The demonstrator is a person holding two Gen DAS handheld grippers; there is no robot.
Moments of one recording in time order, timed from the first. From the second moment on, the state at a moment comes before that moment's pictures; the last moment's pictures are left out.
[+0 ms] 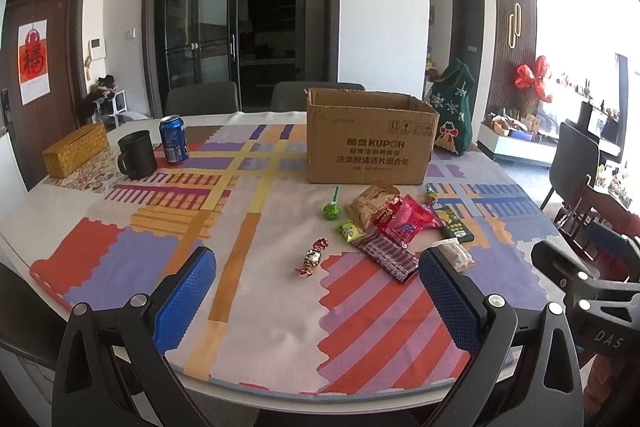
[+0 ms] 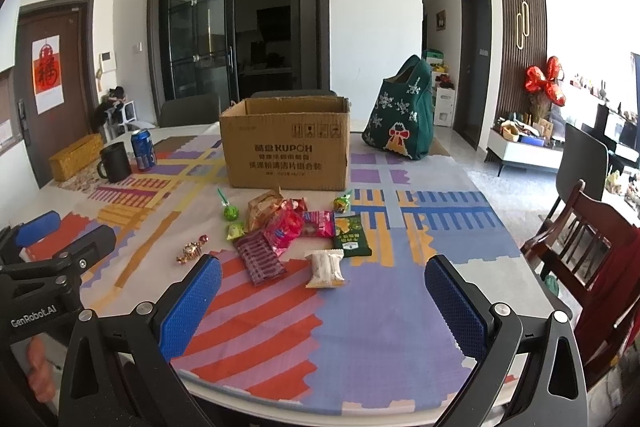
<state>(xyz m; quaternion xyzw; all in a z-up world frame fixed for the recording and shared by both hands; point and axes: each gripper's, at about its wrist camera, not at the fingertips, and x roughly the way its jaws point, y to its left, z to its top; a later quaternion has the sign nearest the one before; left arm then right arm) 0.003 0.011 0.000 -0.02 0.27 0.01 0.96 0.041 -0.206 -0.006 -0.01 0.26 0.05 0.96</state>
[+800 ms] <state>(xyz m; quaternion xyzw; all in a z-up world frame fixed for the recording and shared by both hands) 0.087 0.021 -0.042 -0.03 0.37 0.01 0.93 0.125 -0.198 -0.044 -0.01 0.35 0.05 0.93</state>
